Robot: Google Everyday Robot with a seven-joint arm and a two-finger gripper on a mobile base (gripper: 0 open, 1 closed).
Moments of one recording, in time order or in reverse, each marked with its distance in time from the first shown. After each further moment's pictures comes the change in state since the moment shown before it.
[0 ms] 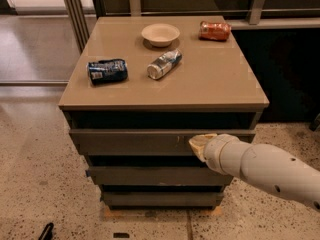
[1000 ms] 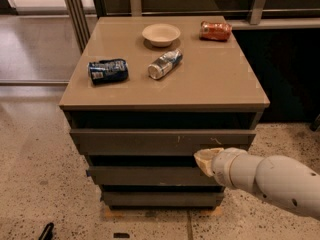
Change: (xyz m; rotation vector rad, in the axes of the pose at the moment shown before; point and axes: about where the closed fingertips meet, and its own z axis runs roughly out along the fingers) arm 0.038 0.014 -0.024 -0.069 0.044 0.070
